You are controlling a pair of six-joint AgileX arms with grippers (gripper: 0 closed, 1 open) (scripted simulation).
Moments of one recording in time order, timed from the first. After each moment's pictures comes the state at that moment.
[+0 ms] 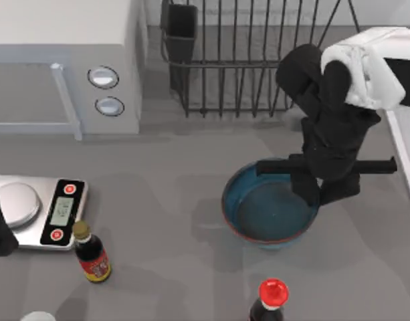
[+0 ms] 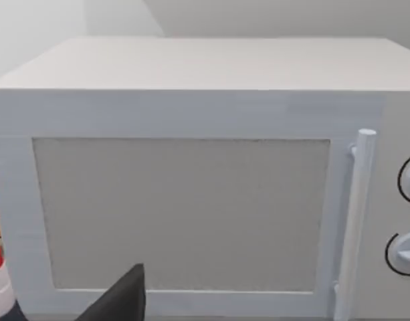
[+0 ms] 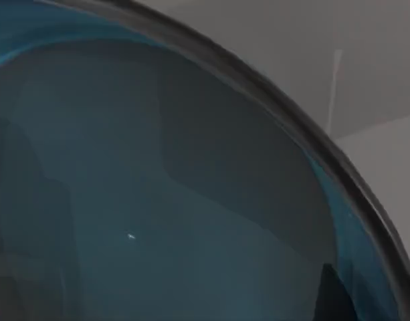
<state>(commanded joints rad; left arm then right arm) 0.00 0.00 0.00 0.00 0.00 0.00 0.52 1.98 1.40 -0.99 0.00 0.53</state>
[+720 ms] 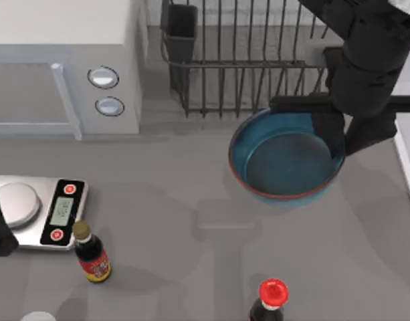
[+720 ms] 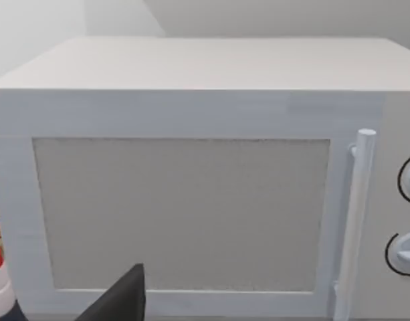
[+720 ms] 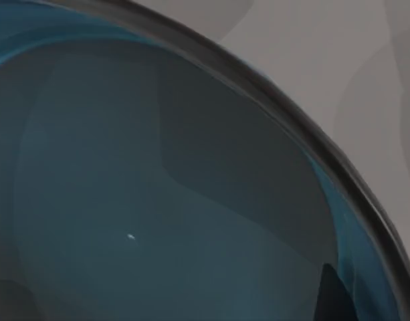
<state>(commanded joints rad) 0.00 0.00 0.00 0.00 0.00 0.00 0.51 1.89 1.76 -1.44 0.00 0.52</state>
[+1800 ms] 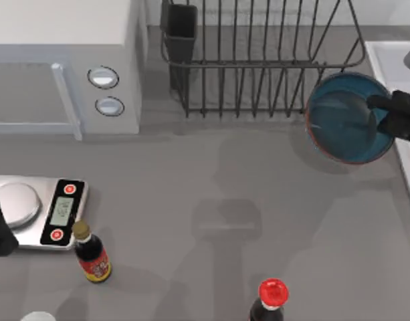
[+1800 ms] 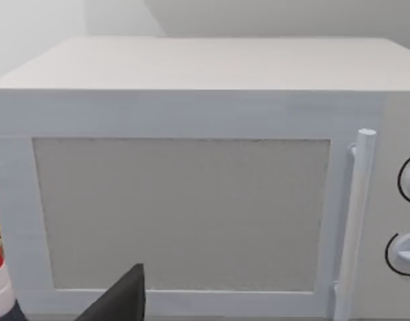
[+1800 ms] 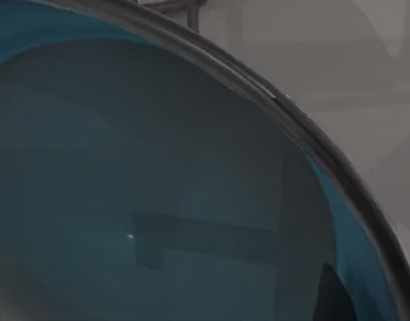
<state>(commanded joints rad) 0.00 0.00 0.00 0.00 0.00 0.00 0.04 1.77 1.07 -0.33 -0.29 0.27</state>
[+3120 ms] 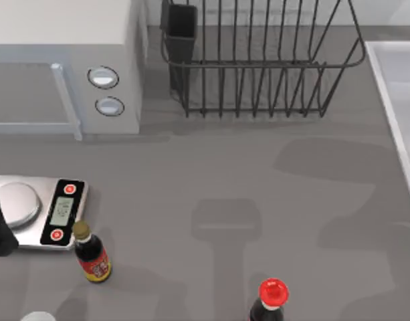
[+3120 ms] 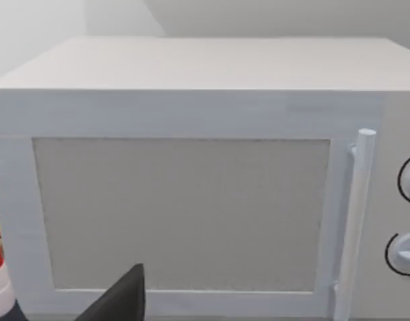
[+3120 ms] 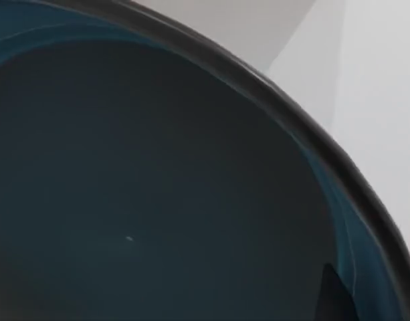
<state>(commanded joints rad) 0.00 0.00 0.00 0.00 0.00 0.00 -0.52 1.50 0.60 0.91 -0.50 0.02</state>
